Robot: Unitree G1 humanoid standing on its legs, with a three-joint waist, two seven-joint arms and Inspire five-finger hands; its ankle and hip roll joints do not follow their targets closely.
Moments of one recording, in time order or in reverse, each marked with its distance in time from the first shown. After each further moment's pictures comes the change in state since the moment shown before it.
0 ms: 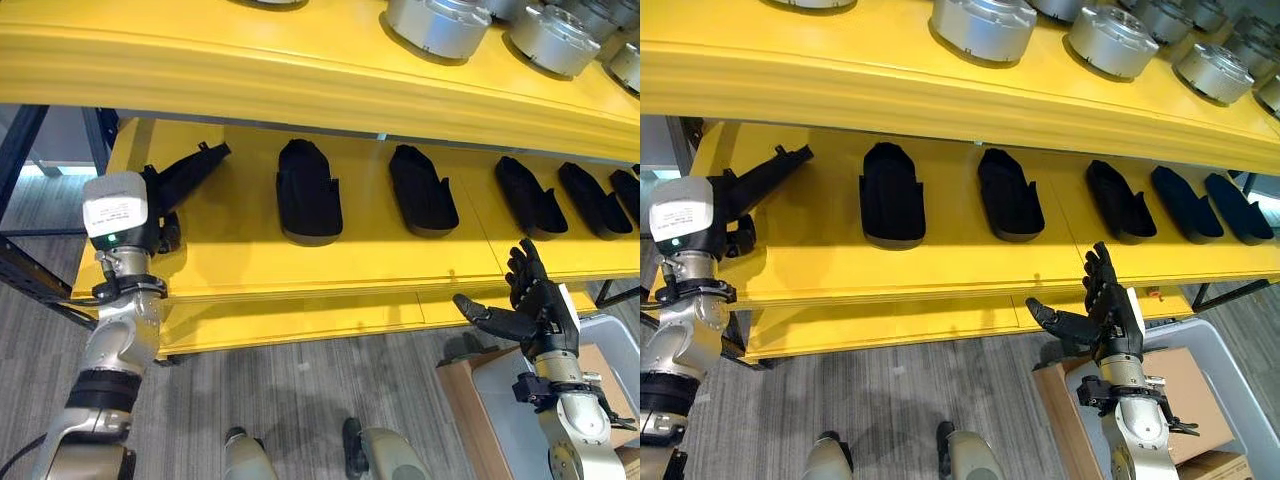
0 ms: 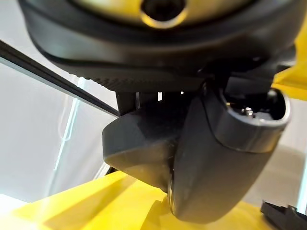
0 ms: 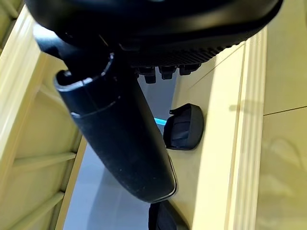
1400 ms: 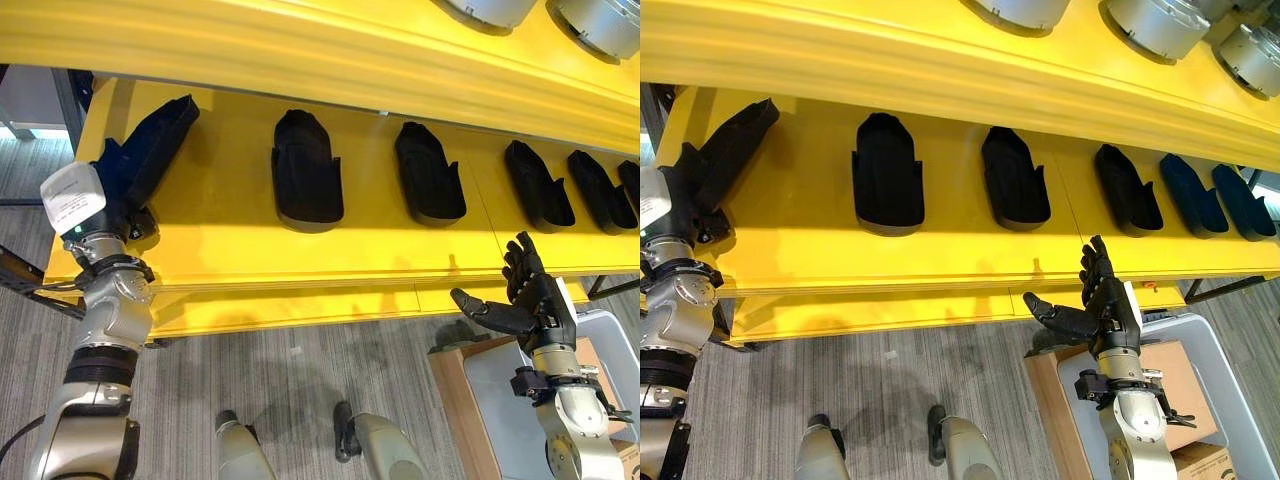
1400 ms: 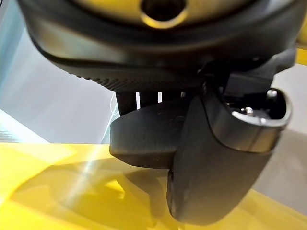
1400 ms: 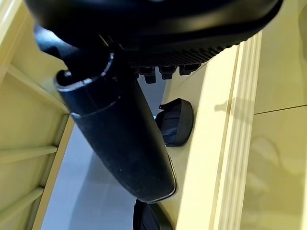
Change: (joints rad) left arm -0.111 -0.004 0.033 0.117 -0.173 0.075 0.026; right arm -0.018 -0.001 0.003 0.000 0.001 0.012 0.007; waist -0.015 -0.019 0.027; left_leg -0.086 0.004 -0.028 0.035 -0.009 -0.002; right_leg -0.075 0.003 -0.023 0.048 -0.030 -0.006
